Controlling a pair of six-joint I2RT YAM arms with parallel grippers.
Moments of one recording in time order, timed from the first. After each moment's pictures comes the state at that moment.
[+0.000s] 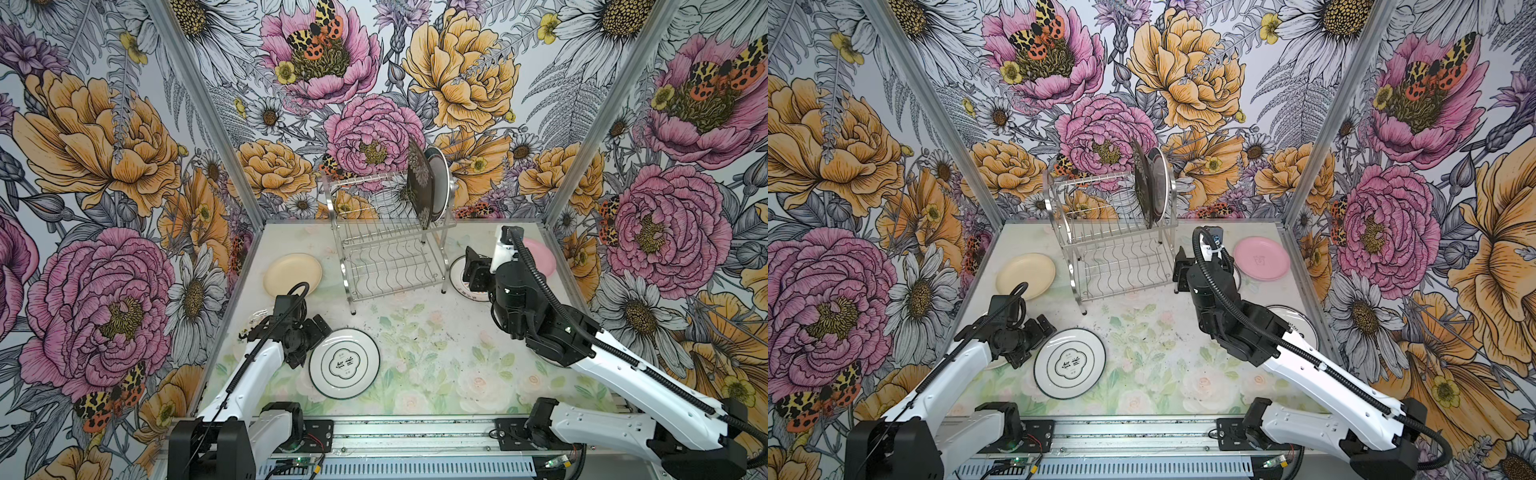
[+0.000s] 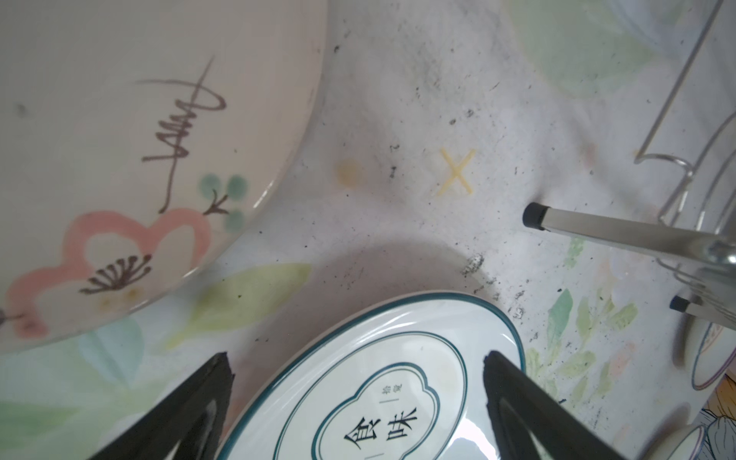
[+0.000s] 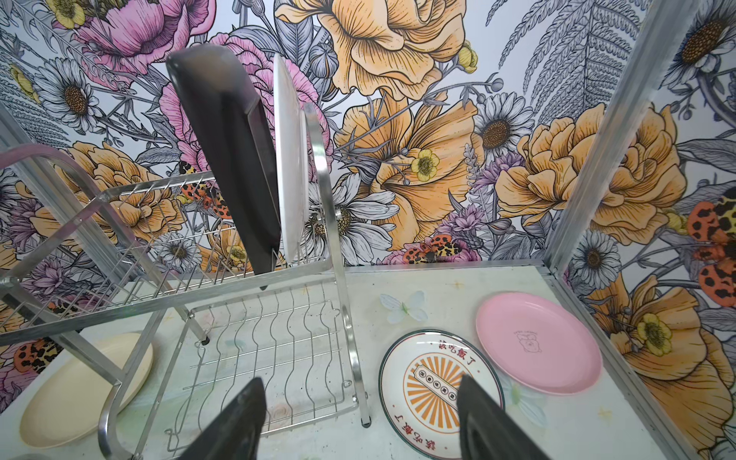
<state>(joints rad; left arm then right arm) -0.02 1.04 0.56 -0.69 0.14 -0.78 0.88 1.03 1.17 -0.44 0.80 0.30</state>
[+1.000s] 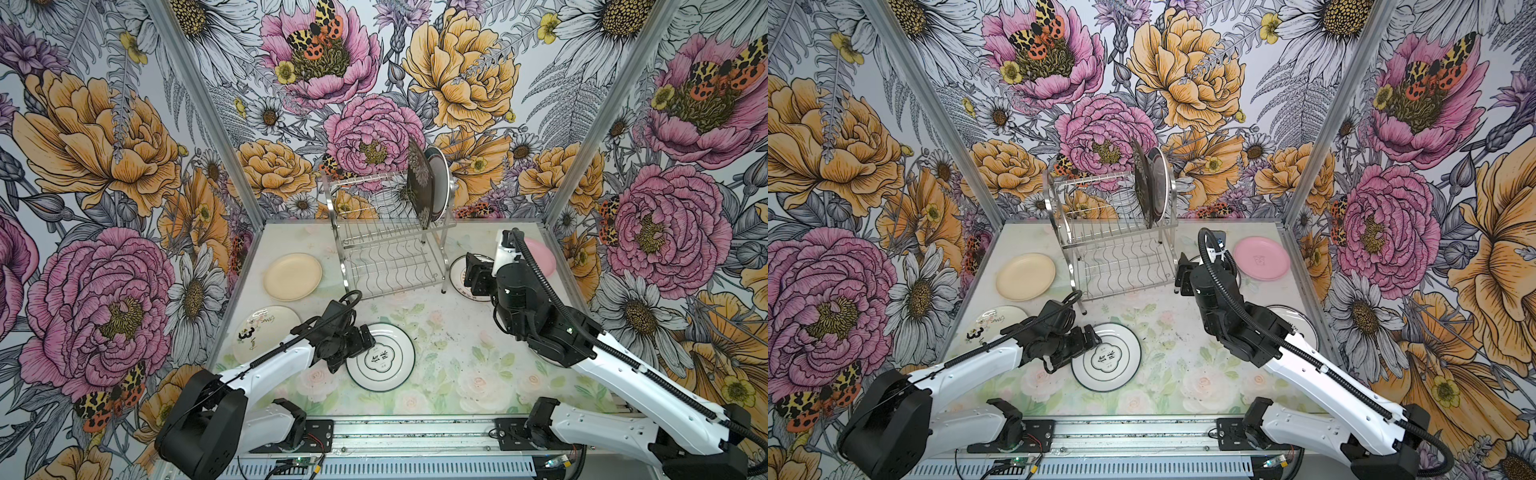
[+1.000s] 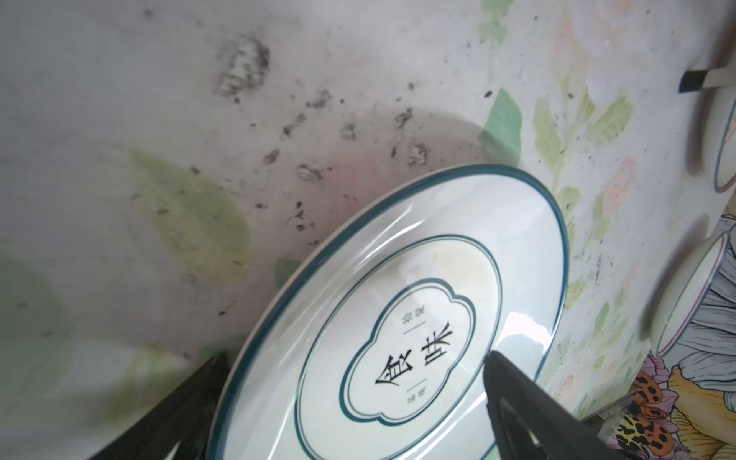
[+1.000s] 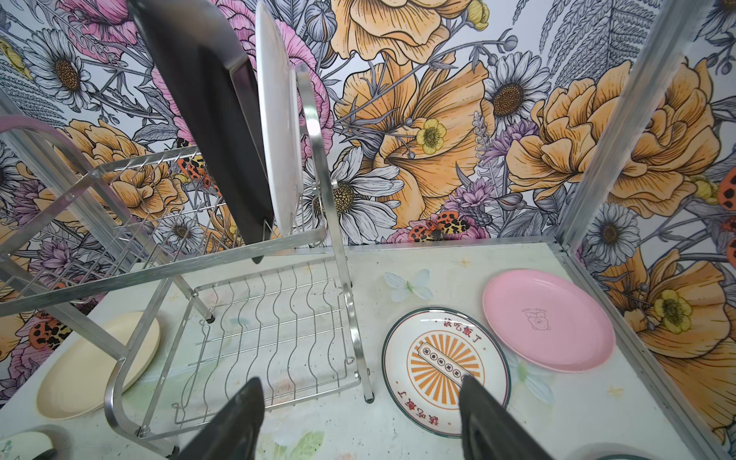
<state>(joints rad) -0.53 1.22 0.55 -0.41 0.22 -0.91 0.84 1.01 1.14 -0.49 0.72 0.36</state>
